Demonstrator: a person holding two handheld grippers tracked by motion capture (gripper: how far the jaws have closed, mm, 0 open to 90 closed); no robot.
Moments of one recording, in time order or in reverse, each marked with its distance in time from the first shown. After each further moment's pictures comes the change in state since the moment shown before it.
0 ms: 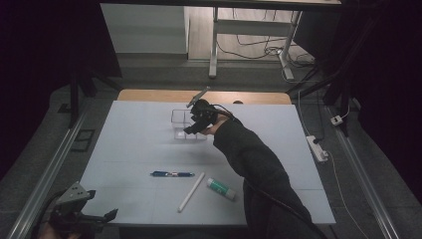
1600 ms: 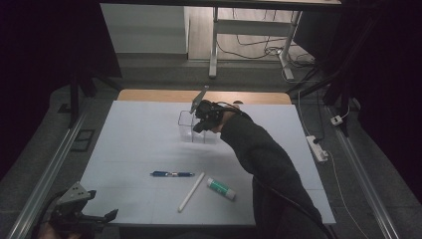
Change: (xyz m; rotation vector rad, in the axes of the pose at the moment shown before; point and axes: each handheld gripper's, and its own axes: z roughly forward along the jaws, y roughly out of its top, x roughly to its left) left arm -0.001 0.000 0.000 0.005 -0.001 0.003; right arm 0.015 0.003 -0.041 0.152 0.095 -0.259
